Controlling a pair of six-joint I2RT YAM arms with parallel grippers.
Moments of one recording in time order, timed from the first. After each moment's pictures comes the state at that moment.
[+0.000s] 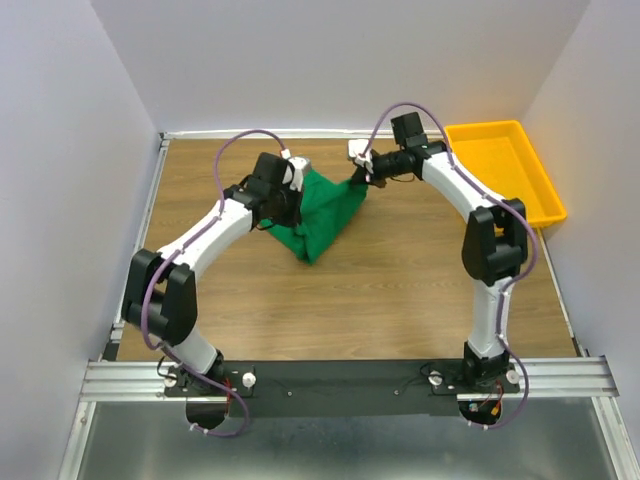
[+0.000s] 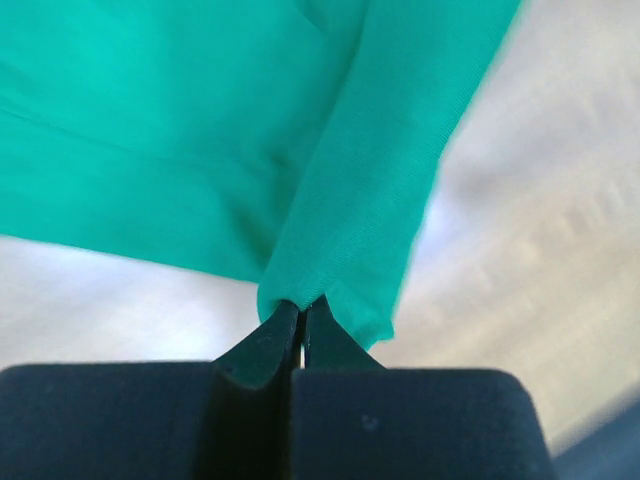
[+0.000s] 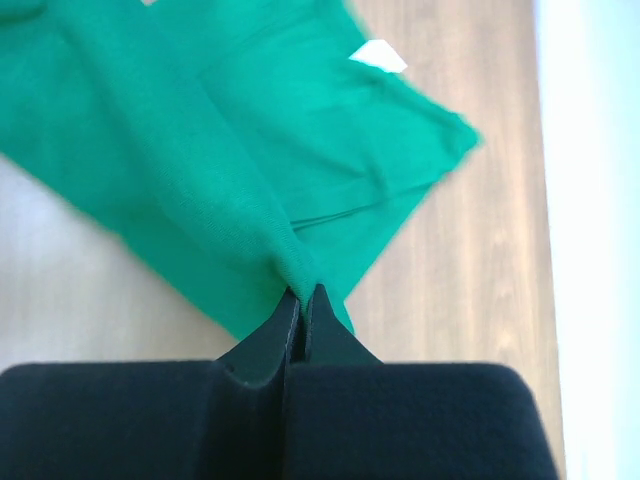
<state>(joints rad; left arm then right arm) -0.47 1.58 1.22 -0.49 0.21 -0.13 0.33 2.04 1.74 -0.59 -0.87 -1.17</state>
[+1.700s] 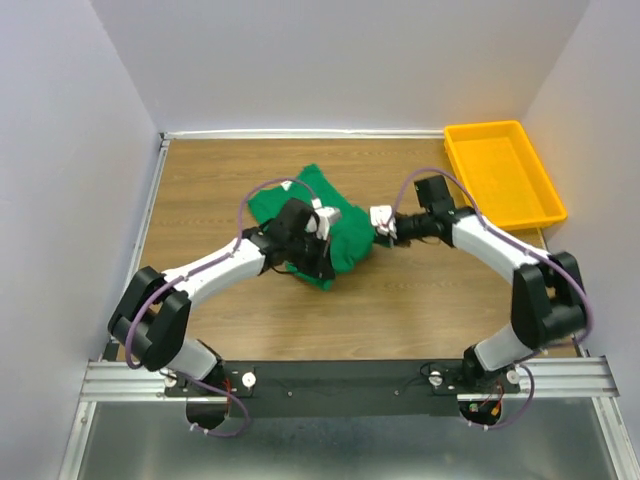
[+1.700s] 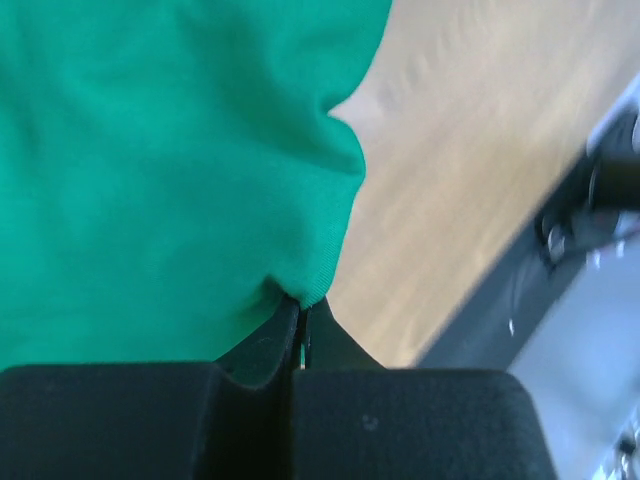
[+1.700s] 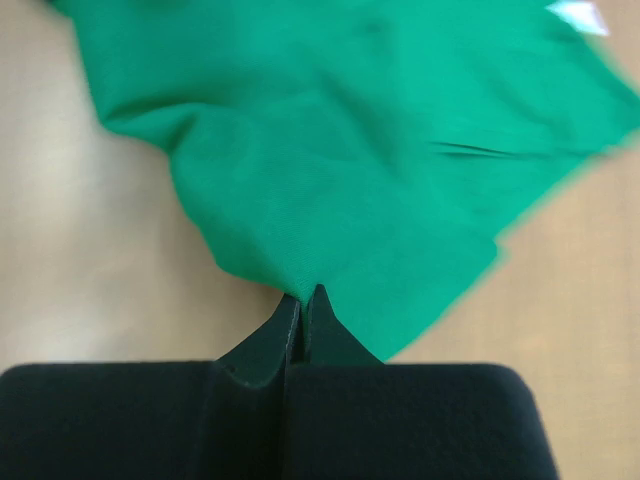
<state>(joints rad) -0.64 1.48 0.96 -0.32 0.47 -0.33 0.34 1.59 1.04 -0.36 -0.82 -1.18</state>
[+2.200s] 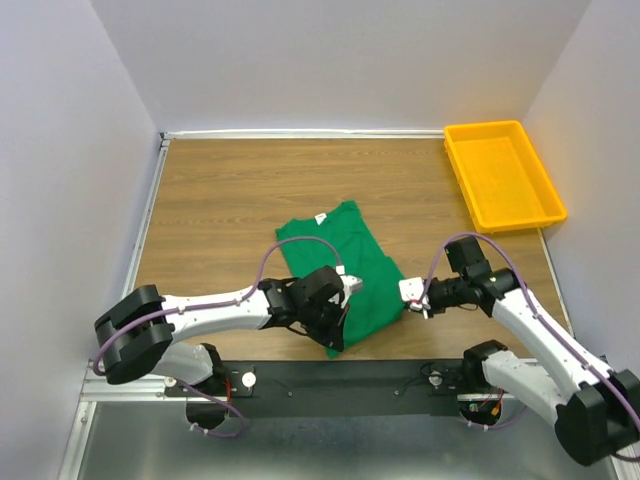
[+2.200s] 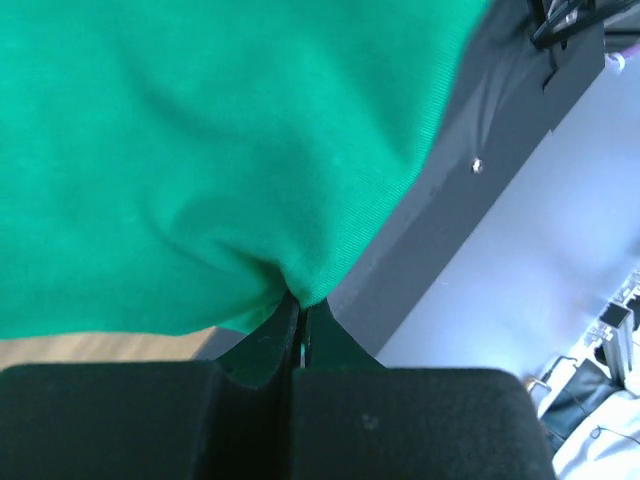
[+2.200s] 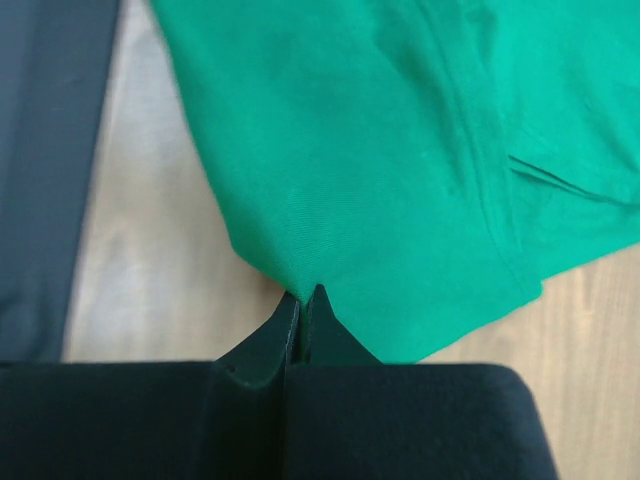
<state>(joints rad) -1.10 1.35 0.71 -0.31 0.35 -0.61 0.35 0.93 0.58 -0.76 -0.79 -1.32</state>
